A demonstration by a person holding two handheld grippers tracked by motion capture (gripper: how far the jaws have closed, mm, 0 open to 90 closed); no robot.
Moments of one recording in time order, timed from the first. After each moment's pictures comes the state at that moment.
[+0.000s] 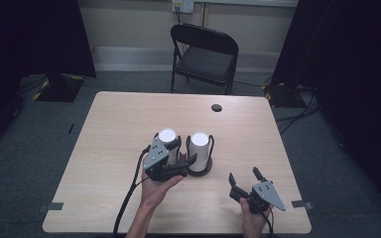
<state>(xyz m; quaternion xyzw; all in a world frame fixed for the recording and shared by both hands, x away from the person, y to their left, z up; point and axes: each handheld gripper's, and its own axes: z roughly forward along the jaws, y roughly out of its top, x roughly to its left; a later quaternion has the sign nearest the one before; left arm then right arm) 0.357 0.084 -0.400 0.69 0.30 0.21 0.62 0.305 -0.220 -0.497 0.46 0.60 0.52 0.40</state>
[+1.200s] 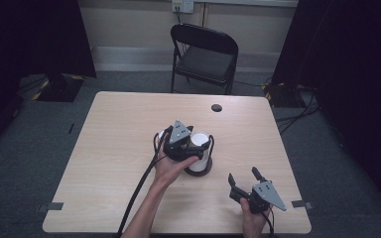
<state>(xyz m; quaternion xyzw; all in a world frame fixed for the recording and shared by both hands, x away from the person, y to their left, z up) 0.414 0.042 -0.393 0.74 0.30 0.21 0.56 0.305 -0.221 -0.497 0.45 0.60 0.53 0.39</state>
